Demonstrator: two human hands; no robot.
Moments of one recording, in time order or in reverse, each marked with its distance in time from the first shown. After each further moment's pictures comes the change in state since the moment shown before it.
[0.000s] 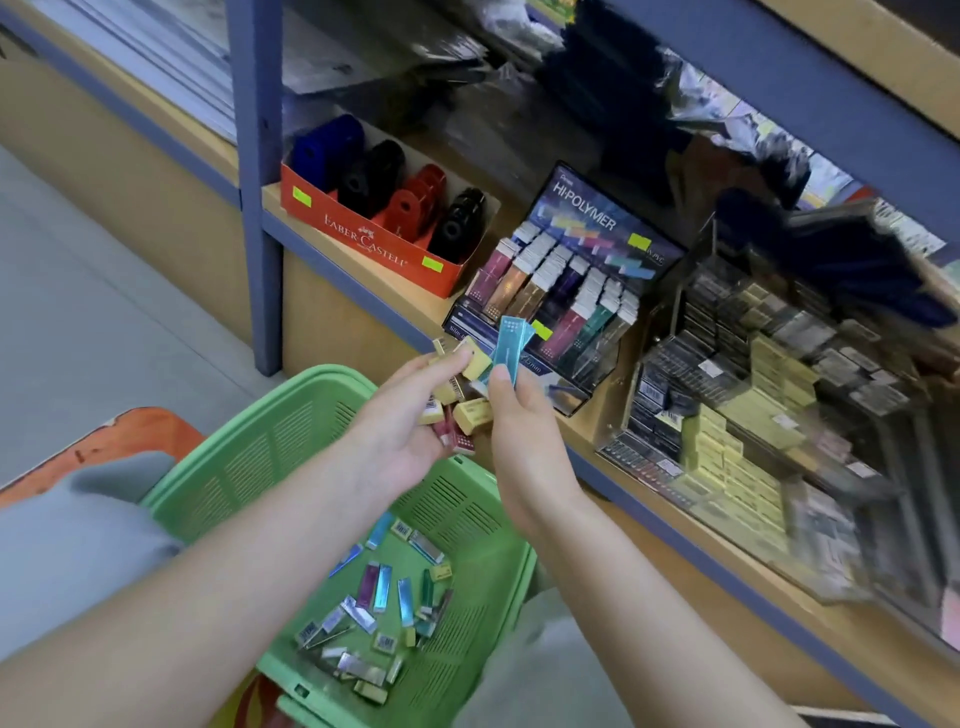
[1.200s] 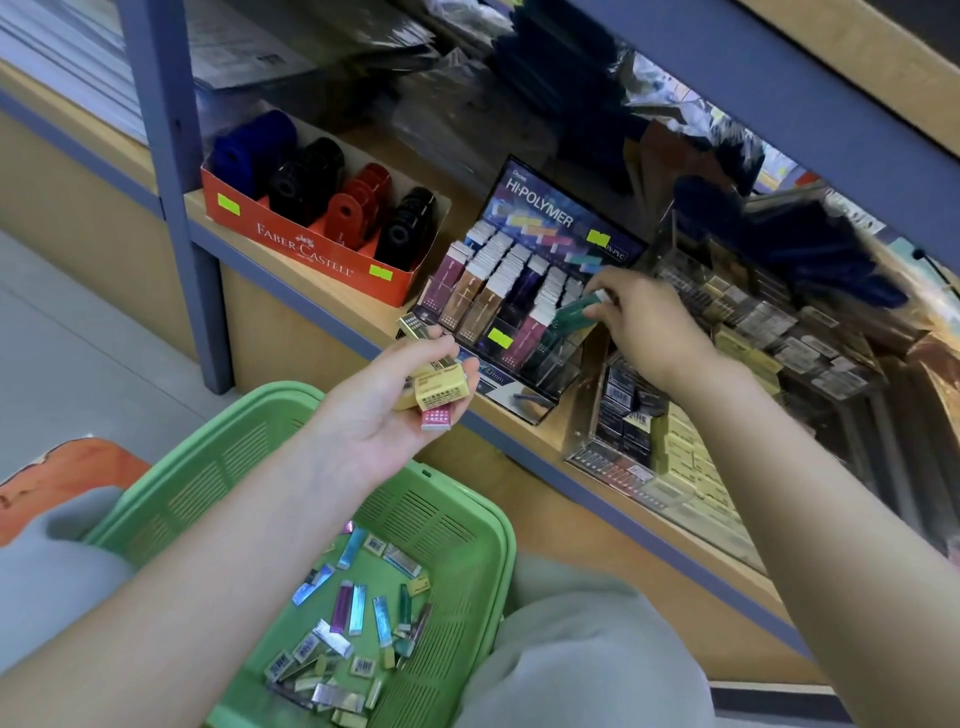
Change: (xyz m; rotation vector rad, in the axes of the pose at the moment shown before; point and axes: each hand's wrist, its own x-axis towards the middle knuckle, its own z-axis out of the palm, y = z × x) left_hand 0.019 0.013 0.024 -0.206 -0.051 -0.116; right_hand 0.104 -0.065 -0.138 -1.147 0.076 -0.429
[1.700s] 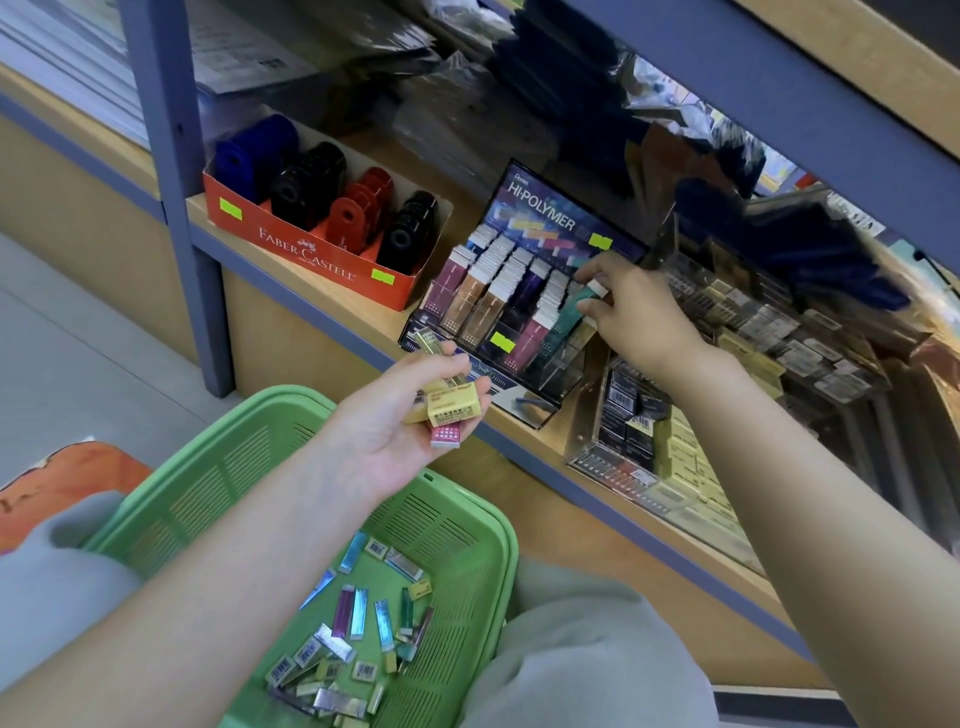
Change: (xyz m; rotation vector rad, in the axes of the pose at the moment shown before) left_hand -0.004 -0.003 0.002 0.073 0.020 -0.043; right_hand 0.012 -0.005 0.006 0.034 0.009 0.034
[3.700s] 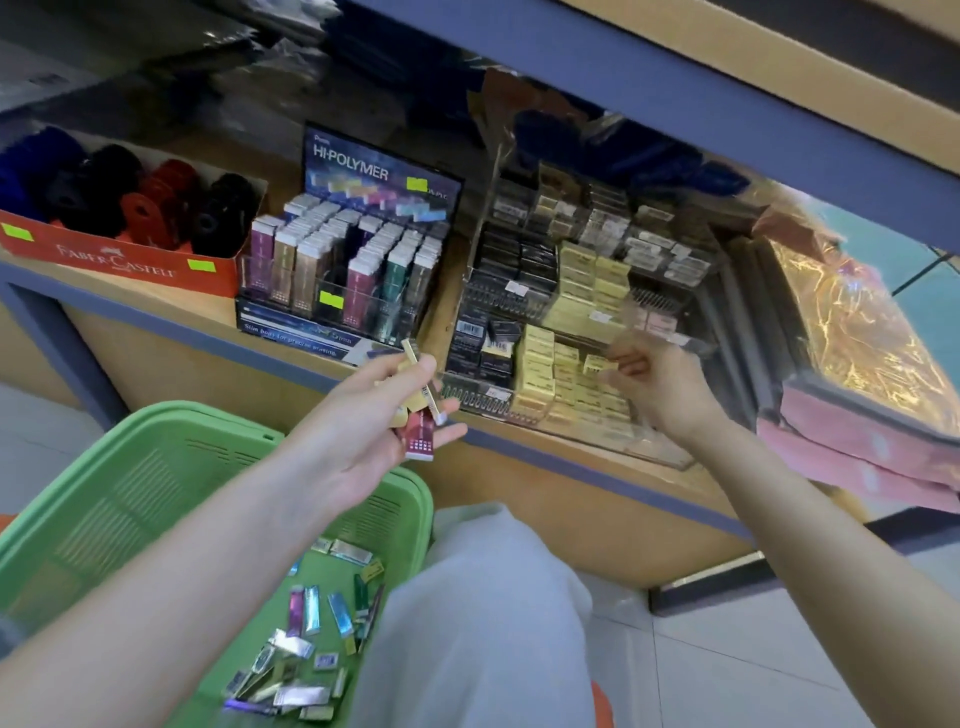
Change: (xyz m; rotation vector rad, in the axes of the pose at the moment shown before) left_hand -0.007 -0.093 0.050 0.480 -0.079 0.051; right_hand -0.155 0.159 -0.006 0.249 0.144 0.341
